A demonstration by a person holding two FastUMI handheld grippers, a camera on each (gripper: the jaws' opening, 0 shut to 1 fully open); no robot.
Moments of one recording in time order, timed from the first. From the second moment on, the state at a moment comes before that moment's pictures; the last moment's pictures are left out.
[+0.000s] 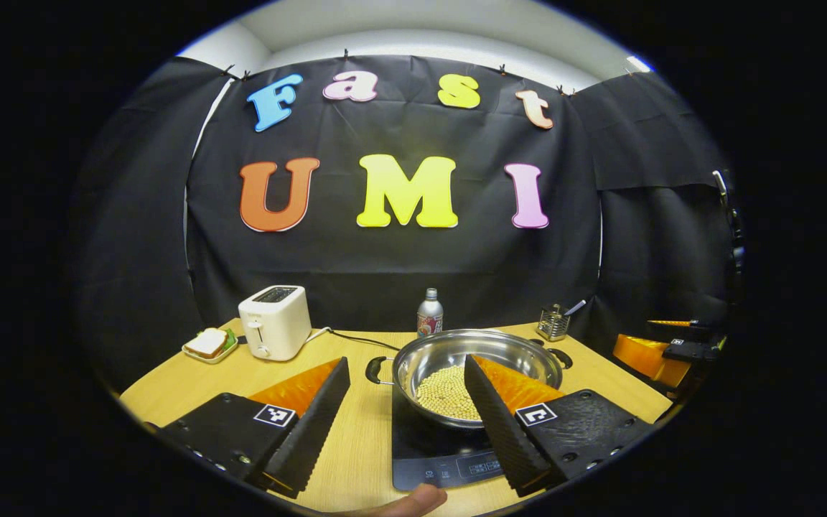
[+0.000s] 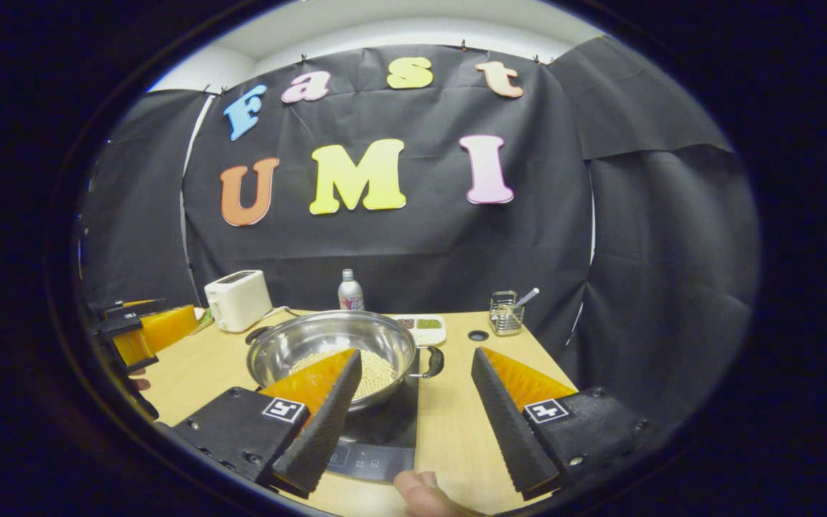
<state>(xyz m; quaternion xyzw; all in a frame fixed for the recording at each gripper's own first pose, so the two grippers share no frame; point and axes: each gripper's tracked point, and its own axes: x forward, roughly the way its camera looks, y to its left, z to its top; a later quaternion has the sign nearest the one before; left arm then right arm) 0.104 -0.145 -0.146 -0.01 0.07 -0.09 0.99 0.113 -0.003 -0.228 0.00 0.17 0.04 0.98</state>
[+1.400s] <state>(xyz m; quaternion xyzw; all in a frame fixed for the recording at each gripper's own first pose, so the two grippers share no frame) -0.086 -0.082 -0.027 -0.05 -0.05 -0.04 1.00 -0.090 -0.011 -0.057 0.00 0.04 0.01 1.00</state>
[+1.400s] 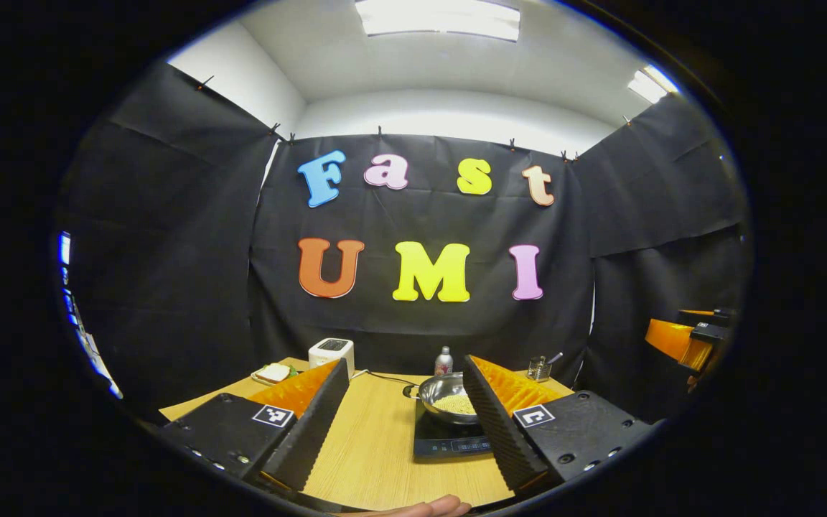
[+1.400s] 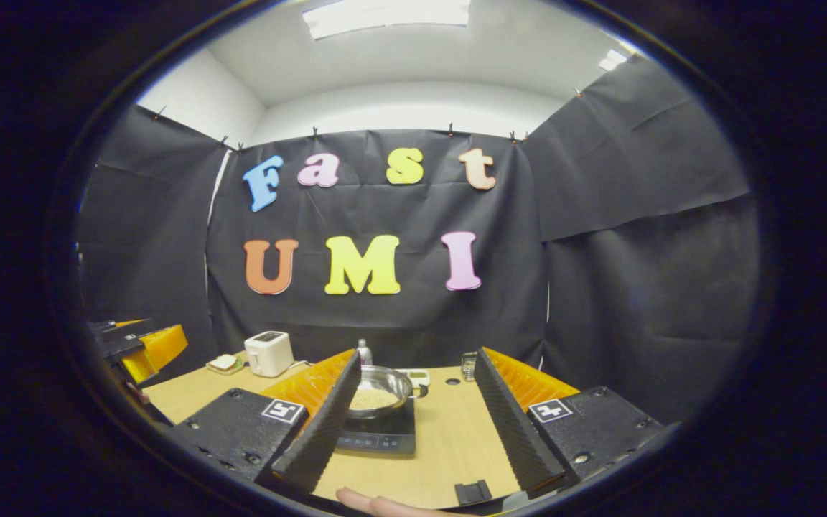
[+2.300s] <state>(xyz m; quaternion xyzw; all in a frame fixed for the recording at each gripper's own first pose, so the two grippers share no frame) -0.089 -0.091 -0.020 -0.03 -0.06 -0.06 1.00 -0.097 -0.028 -0.047 0.01 0.02 0.01 1.00</state>
